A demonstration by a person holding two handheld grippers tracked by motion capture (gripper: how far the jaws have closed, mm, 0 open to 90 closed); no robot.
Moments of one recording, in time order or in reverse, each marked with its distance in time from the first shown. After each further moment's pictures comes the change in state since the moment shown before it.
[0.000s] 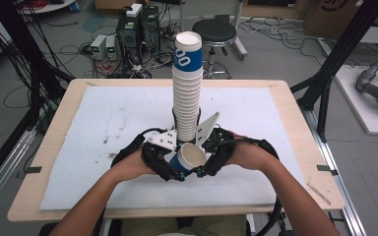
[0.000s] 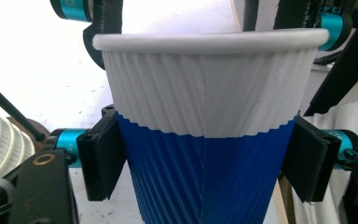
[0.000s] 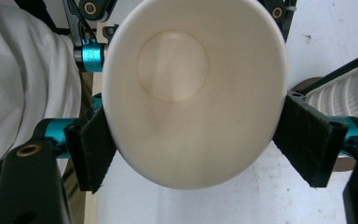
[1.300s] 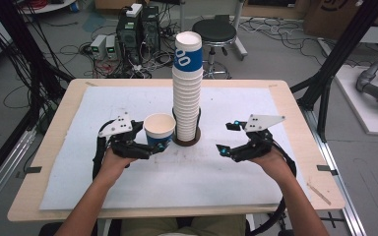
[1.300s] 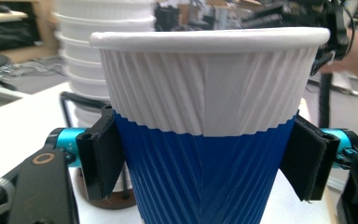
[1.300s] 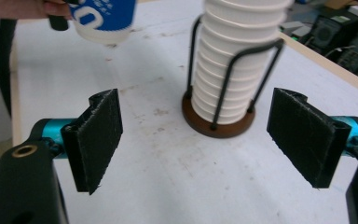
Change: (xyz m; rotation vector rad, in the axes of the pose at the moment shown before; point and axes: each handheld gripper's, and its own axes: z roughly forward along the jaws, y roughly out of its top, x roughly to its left) left arm 0.011 -0.049 -0.067 -0.478 0.375 -0.200; right arm -0.004 -0.103 -0.034 -0.455 -0.337 0.356
